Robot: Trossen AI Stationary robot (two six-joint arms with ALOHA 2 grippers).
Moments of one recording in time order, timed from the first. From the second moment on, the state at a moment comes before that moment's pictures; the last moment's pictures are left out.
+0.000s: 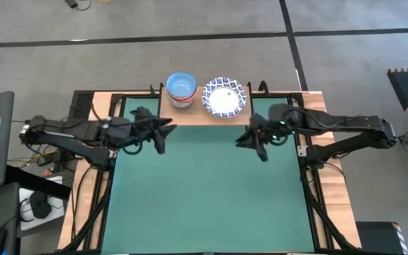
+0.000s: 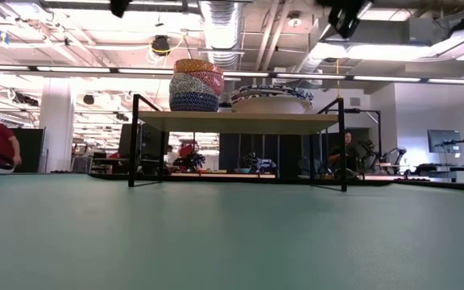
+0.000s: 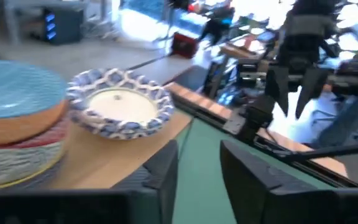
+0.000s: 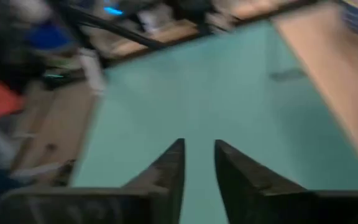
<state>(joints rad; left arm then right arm) -0.13 0.99 0.96 -0.12 -0.59 -0.37 -0.07 1.02 0.98 -0.35 -0.25 0.25</state>
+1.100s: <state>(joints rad) -0.11 0.63 0.33 0.42 -0.34 -0.02 0.00 0.64 0.61 0.01 -0.23 0.07</state>
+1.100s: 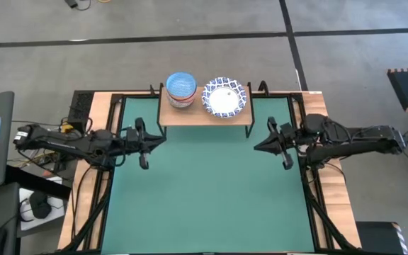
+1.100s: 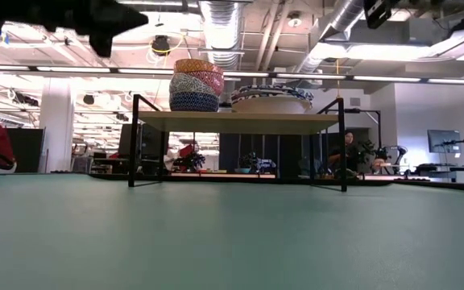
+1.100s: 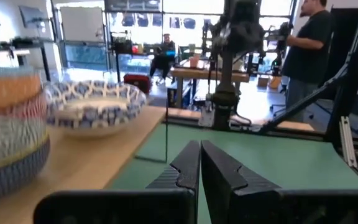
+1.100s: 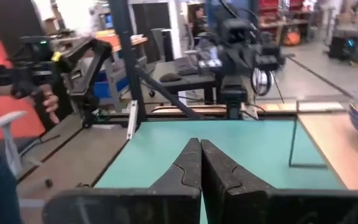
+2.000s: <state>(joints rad) -0.11 0.21 0.29 0.07 -0.41 0.13 0.03 0.40 0.35 0.08 -0.13 0.03</state>
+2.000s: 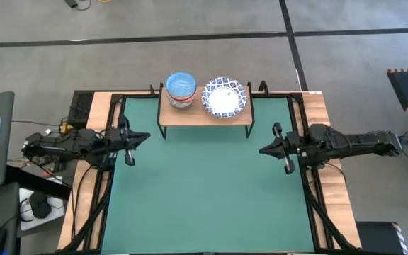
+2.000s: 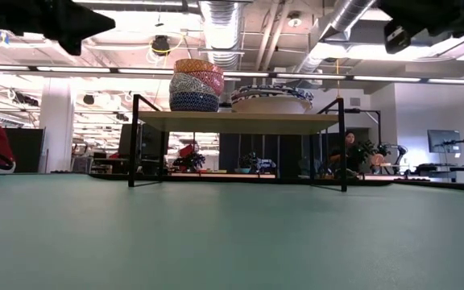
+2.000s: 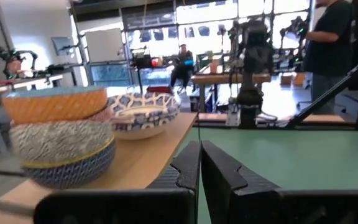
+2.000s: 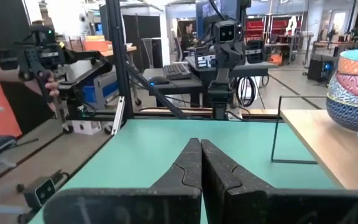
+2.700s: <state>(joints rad) -0.11 0.19 0.13 0.17 -0.41 0.04 0.03 0.16 0.14 0.16 -0.11 0.10</state>
